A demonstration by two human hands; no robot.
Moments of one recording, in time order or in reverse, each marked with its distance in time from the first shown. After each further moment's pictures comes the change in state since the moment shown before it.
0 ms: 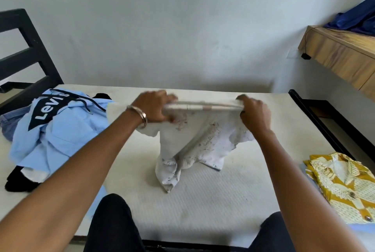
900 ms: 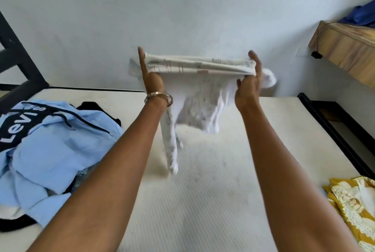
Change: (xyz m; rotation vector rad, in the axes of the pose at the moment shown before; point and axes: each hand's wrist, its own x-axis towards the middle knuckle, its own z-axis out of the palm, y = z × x) left_hand 0.176 -0.046 0.049 -1.793 0.757 -0.533; right_hand 0.150 -0.054 0.032 1.665 0.183 0.426
